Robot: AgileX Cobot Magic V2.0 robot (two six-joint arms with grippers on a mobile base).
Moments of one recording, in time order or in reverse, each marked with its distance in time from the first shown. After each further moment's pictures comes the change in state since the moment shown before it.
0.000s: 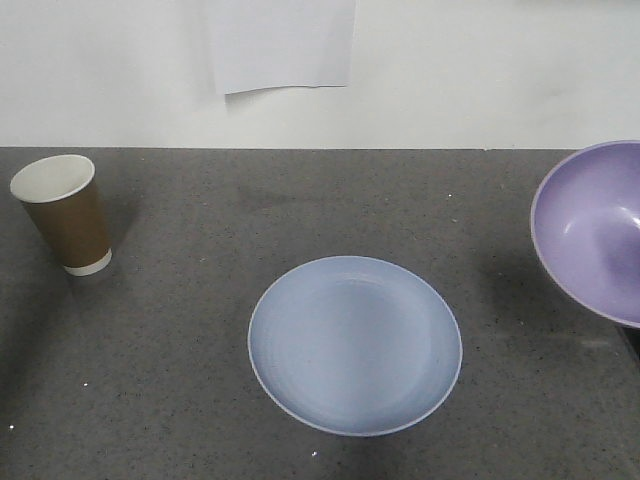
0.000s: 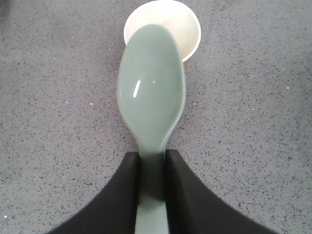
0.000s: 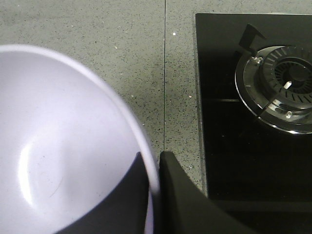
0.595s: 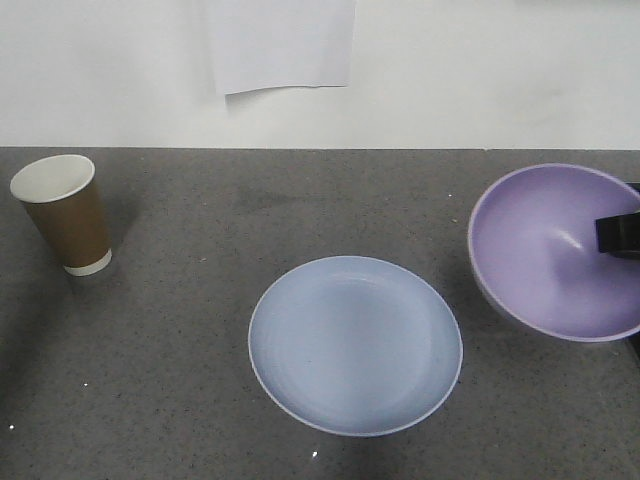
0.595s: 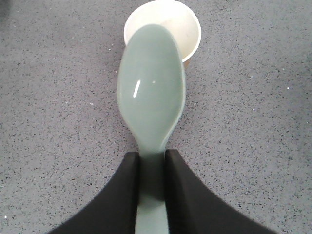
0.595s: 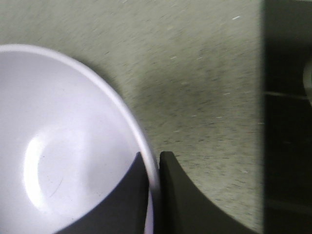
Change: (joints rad) left arm 0.000 0.000 0.000 0.000 0.000 0.000; right arm 0.000 0.122 0.000 0.249 0.000 -0.203
